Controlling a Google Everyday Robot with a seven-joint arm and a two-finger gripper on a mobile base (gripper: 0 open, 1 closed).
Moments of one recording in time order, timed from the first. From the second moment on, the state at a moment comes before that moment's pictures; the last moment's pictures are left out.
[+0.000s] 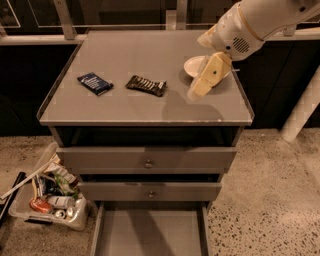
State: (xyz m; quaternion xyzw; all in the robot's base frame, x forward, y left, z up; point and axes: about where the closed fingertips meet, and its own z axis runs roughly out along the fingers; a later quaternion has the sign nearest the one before) arm 0.576 -0.104 0.969 -0.59 0.73 0.12 0.32
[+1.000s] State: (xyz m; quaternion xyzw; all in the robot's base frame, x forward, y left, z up) arm 0.636 -0.071 0.926 -0.60 0.73 0.14 0.30
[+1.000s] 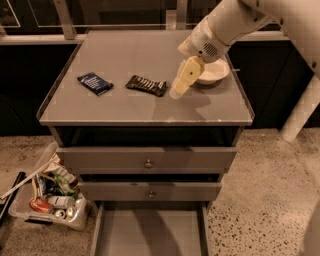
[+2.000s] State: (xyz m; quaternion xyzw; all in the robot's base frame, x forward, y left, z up) arm 0.684 -0.039 0.871 -0.61 0.73 0.18 0.27
